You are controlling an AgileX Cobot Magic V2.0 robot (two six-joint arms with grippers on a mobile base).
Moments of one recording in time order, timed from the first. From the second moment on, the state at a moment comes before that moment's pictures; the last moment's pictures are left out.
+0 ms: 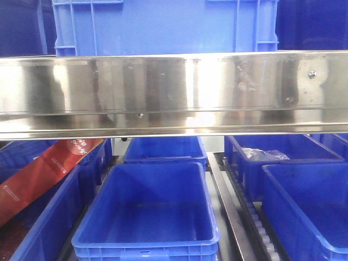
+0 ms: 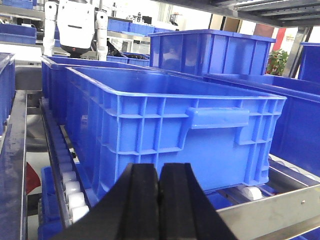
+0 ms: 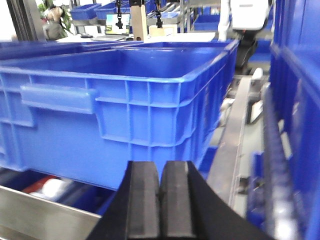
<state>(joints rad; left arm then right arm) -0.51 0.47 -0.49 -0.39 0.08 0.25 0.40 0.63 -0.55 0.19 0.07 -0.11</state>
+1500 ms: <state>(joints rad) -0.51 0.47 -0.49 -0.39 0.08 0.25 0.06 0.00 0.00 0.08 0.05 -0.08</state>
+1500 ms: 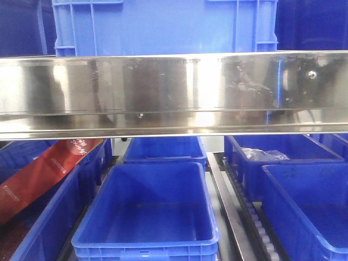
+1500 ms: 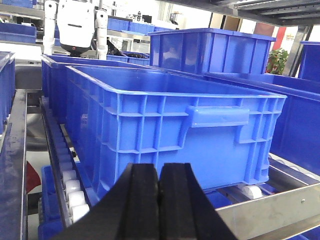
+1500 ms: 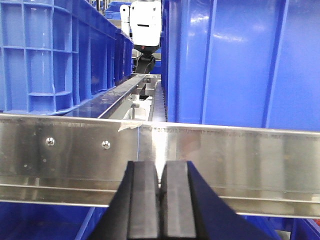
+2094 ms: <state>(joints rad) -0.36 0.34 -0.31 -0.14 0.00 0.17 0.06 0.00 0.00 0.08 0.05 -0.08</state>
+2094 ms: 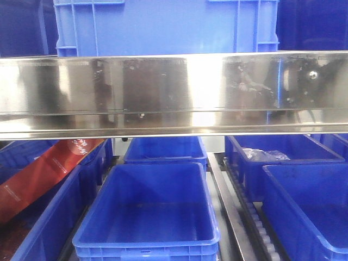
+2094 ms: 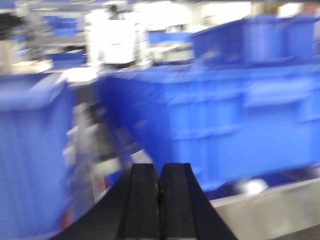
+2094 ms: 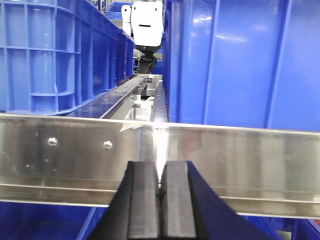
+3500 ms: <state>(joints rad) -0.12 0.01 0.00 0.01 0.01 -0.05 0.06 0.00 0.00 0.08 0.05 -0.08</state>
